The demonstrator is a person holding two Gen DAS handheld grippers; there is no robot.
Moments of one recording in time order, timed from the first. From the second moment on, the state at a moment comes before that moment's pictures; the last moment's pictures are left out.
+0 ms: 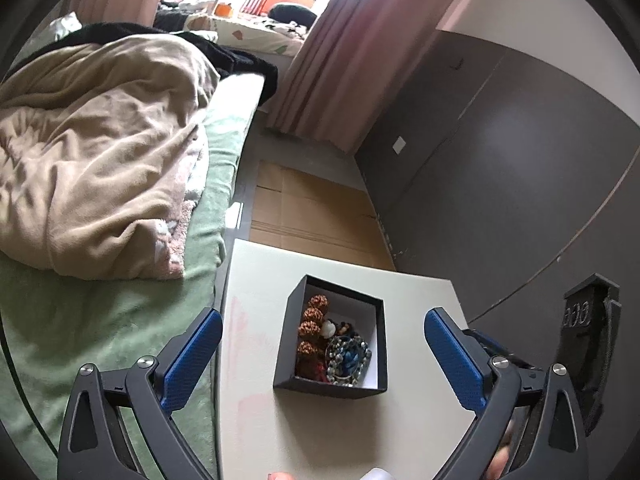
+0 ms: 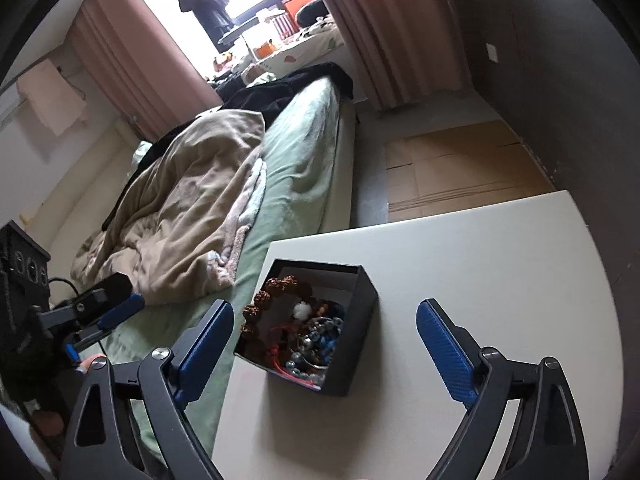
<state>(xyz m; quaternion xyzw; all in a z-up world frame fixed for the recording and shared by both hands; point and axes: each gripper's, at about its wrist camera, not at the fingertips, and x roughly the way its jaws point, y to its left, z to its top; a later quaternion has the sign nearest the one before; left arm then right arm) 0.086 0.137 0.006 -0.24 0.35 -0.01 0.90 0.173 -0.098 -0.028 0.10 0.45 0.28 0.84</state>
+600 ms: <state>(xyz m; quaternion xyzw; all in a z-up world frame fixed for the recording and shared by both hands) 0.055 0.068 0.014 -0.13 0.36 -0.05 0.92 0.115 -0.163 -0.008 0.08 0.44 0.20 0.87</state>
